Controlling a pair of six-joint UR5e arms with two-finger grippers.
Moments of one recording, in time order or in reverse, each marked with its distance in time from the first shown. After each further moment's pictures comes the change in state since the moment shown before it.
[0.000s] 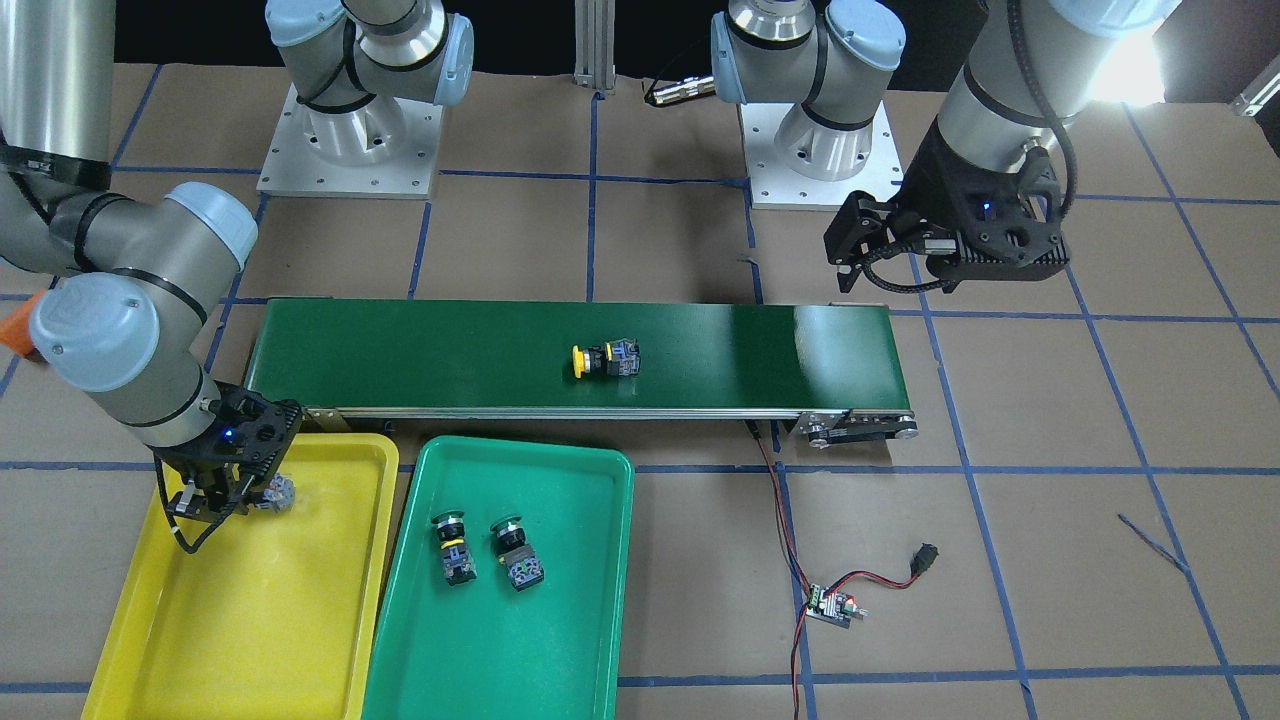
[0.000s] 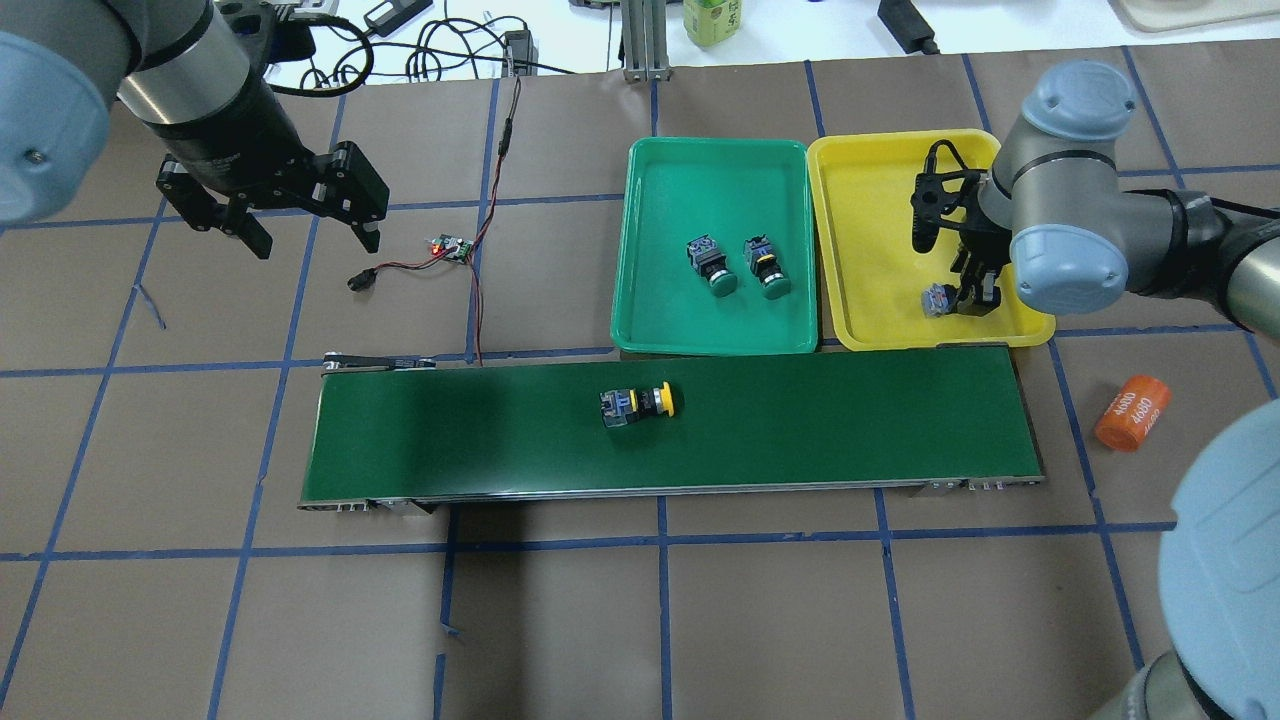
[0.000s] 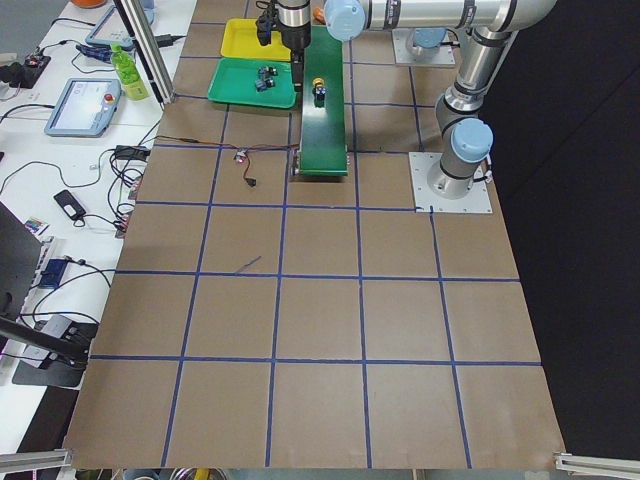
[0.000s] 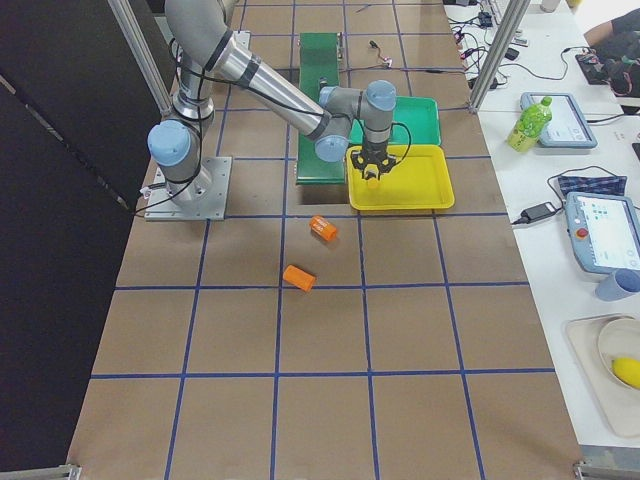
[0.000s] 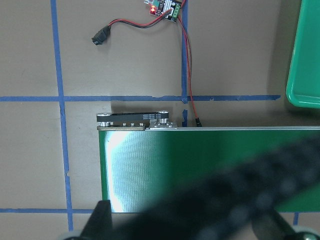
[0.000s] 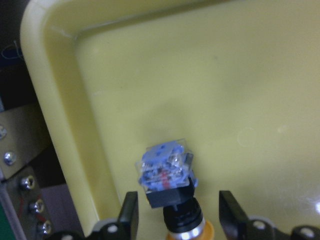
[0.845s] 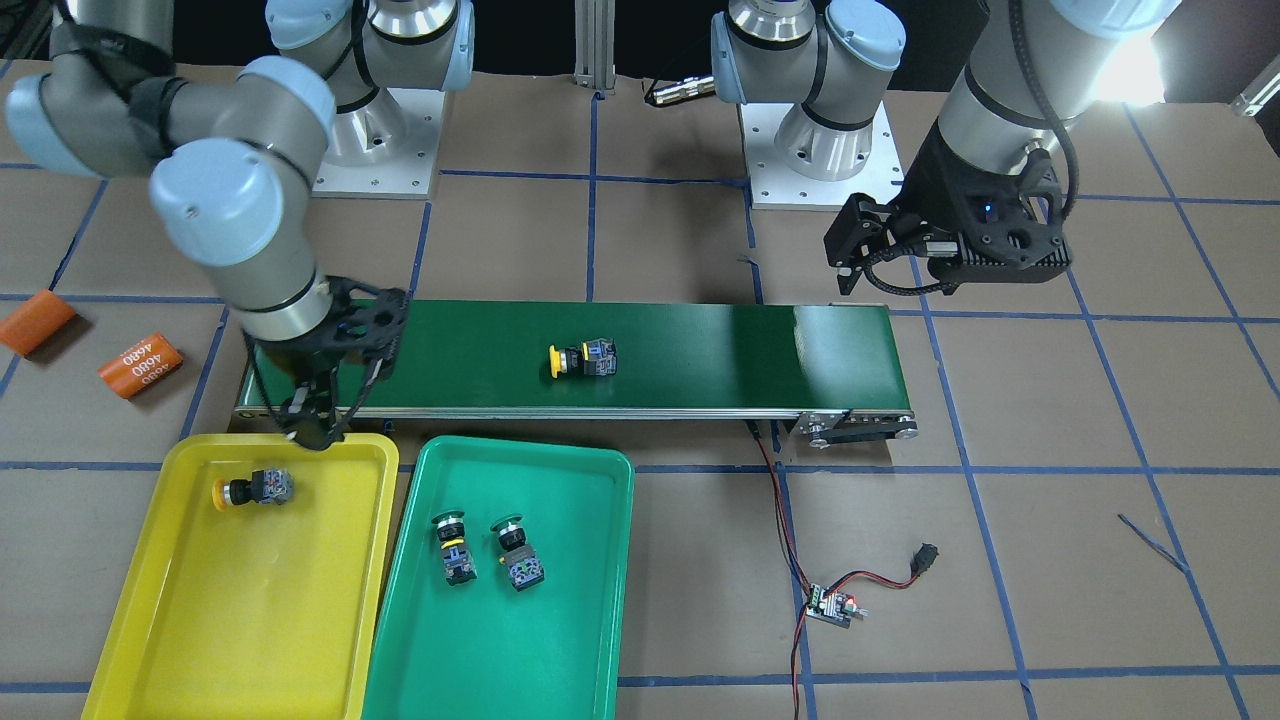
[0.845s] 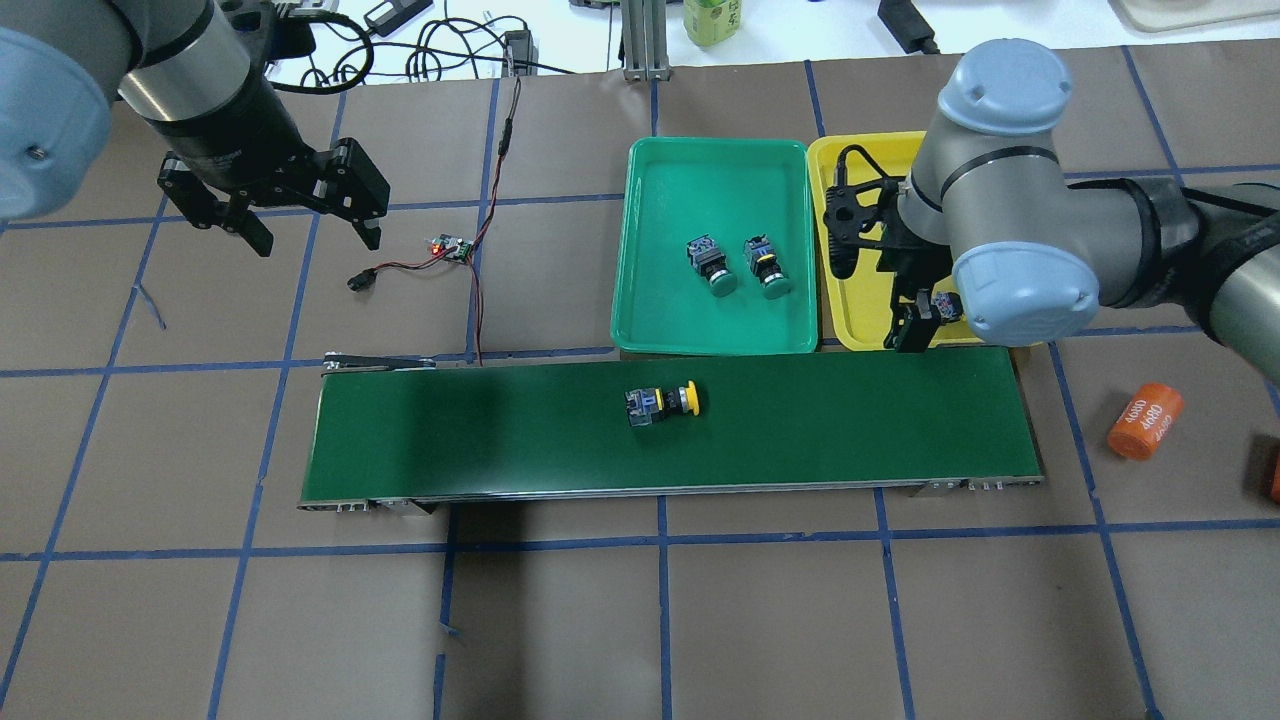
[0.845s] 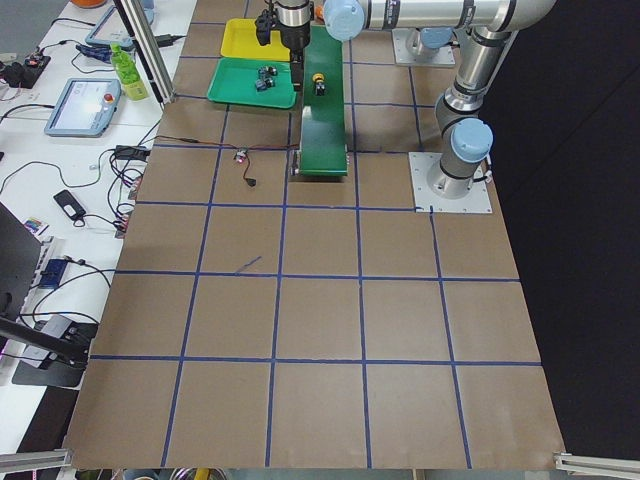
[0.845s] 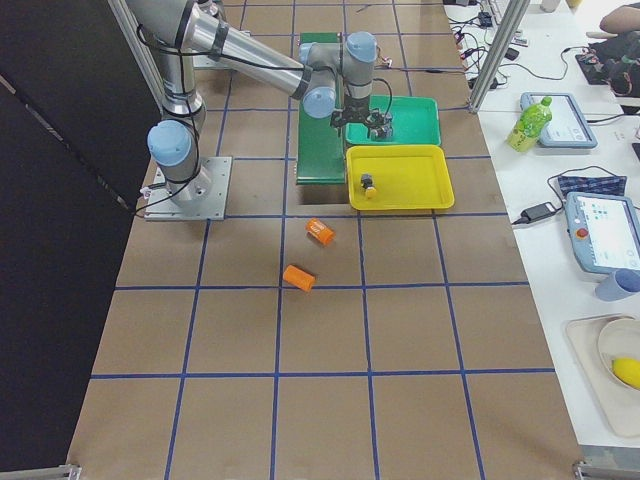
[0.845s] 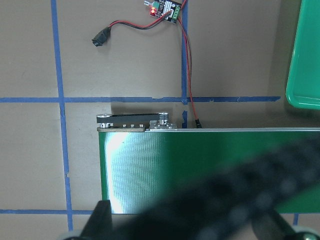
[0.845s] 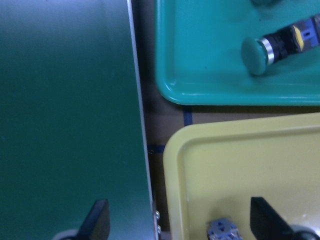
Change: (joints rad) left arm 0.000 -0.003 0.006 0.002 -0.002 -0.008; right arm 0.218 -0.225 0.062 0.195 0.002 0.062
